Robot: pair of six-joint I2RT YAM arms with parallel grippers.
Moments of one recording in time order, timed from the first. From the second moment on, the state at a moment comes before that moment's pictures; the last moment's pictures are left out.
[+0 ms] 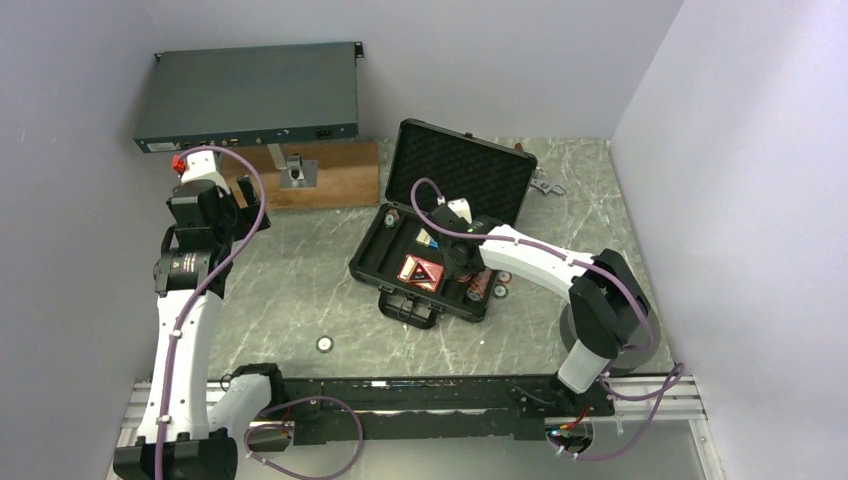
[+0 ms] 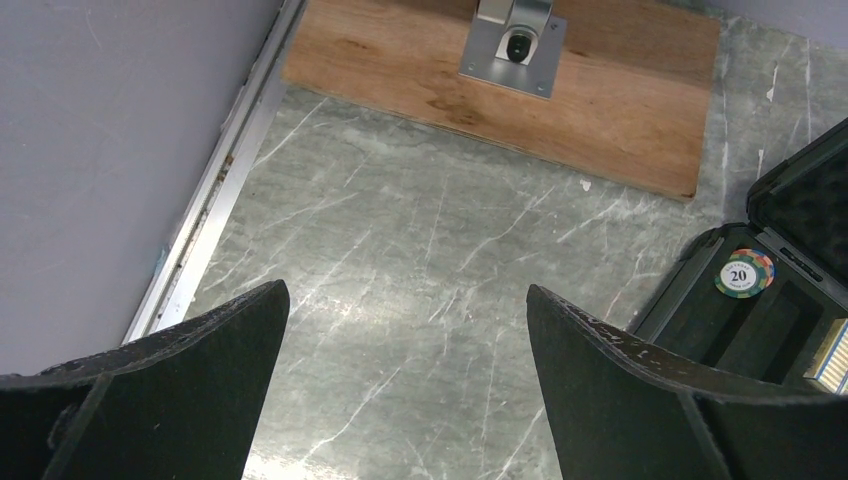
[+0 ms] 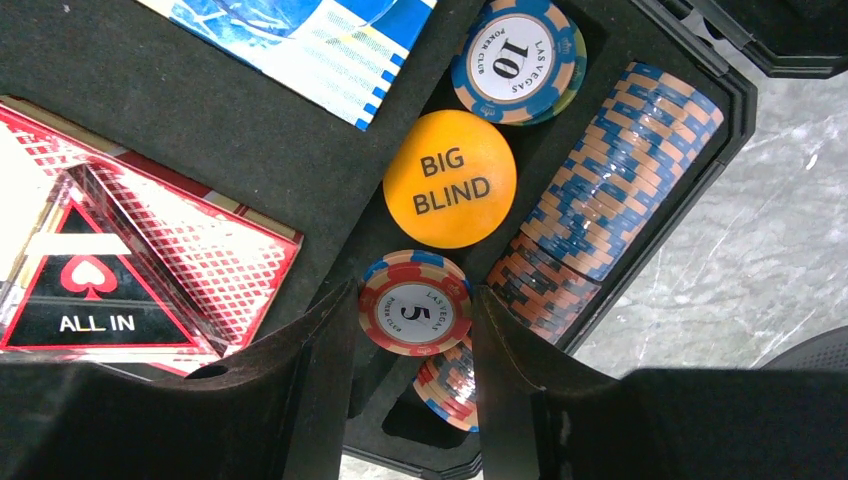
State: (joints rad) left arm 0.08 0.92 1.08 -0.62 -0.19 -0.20; right arm 0.78 1.66 1.20 -0.73 0.38 0.53
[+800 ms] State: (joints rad) left arm 0.08 0.91 1.08 -0.61 -0.18 -0.20; right arm 0.78 1.71 1.23 -0.72 0.35 0.51
